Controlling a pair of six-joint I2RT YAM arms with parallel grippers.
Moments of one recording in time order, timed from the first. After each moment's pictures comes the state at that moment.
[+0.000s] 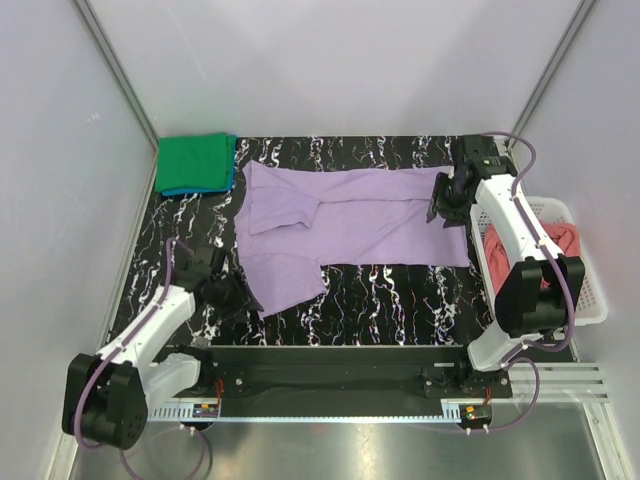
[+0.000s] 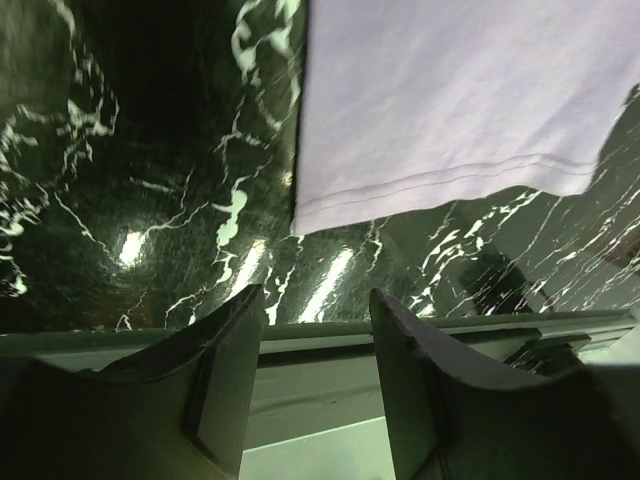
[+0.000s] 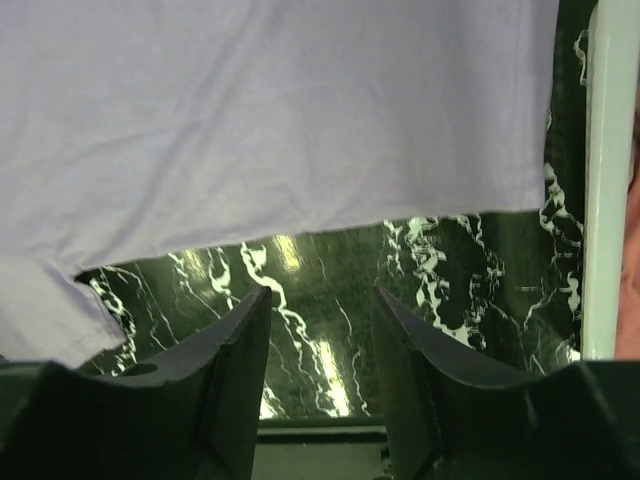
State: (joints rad) left arm -0.22 1.04 0.57 -0.77 0.28 -0.79; right arm 0.11 1.65 1.54 -1.01 -0.01 0.38
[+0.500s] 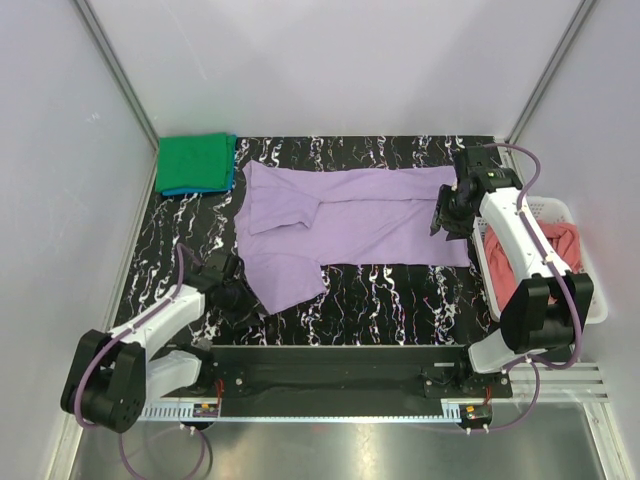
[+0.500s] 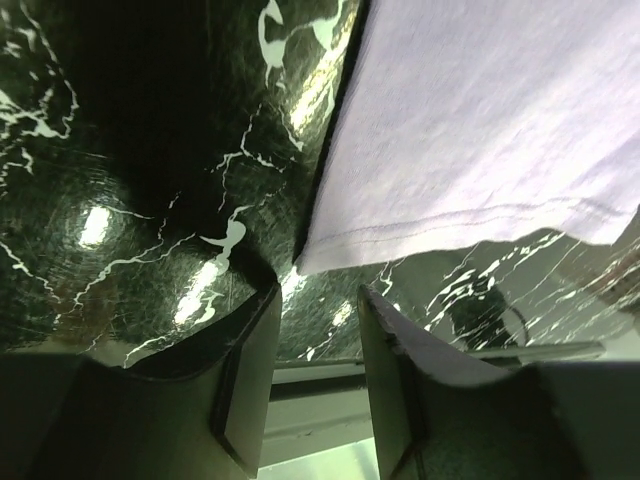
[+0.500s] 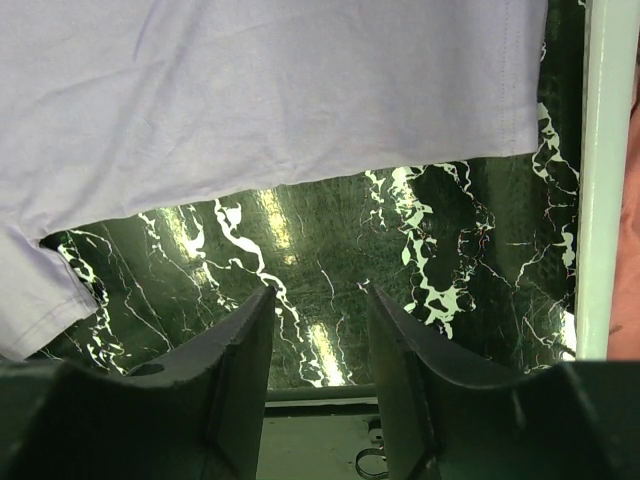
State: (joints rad) left arm -0.32 1.11 0.45 -0.59 0.23 -0.99; right arm 0.10 1.53 1.39 -1.04 -0.02 0.38
